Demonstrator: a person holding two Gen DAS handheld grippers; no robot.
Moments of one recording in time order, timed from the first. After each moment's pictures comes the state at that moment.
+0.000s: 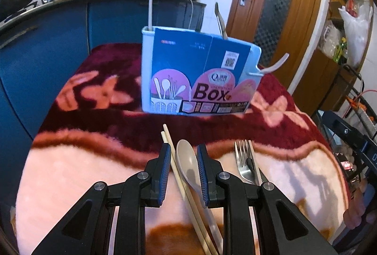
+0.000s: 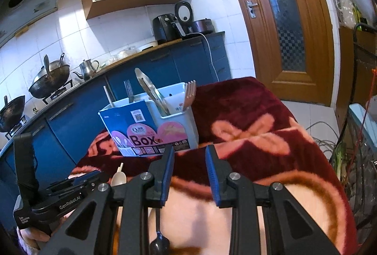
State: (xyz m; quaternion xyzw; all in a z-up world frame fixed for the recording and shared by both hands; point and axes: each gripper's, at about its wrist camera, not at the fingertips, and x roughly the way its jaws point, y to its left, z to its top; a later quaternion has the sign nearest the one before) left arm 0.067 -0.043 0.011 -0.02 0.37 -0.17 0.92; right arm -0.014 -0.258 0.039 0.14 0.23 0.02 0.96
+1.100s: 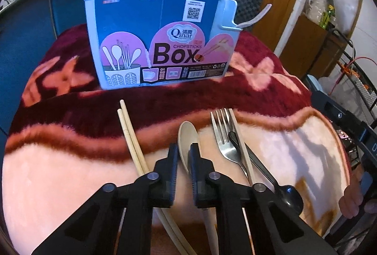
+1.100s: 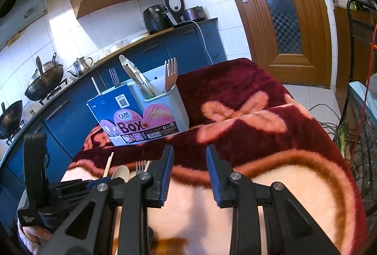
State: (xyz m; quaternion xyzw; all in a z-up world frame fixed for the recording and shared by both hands) left arm 0.081 -0.078 -0.012 0.03 0.44 -0.23 0.87; right arm -0.012 -0.274 0.013 0.17 0.26 0.02 0.95
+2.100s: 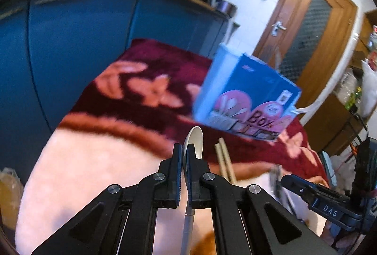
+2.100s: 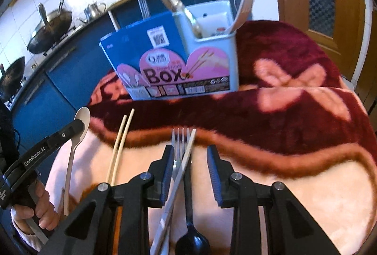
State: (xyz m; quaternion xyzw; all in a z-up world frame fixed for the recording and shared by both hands) left arm 0.080 0.042 0.005 -0.14 0.36 -0.10 0.92; right arm 0.048 -0.202 -0.010 0.11 0.41 0.09 0.90
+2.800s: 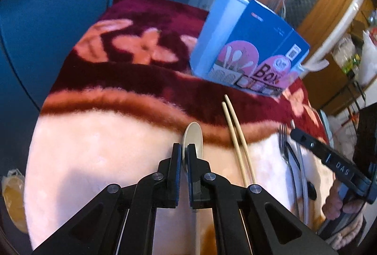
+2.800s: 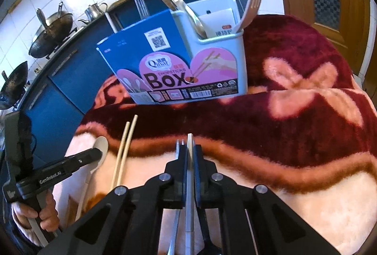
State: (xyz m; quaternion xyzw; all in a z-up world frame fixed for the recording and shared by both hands) left arm 0.107 0.038 -0.011 -0.08 0.49 -0.17 0.85; right arm 0.059 -0.209 -0.007 0.13 0.41 0.11 0.89
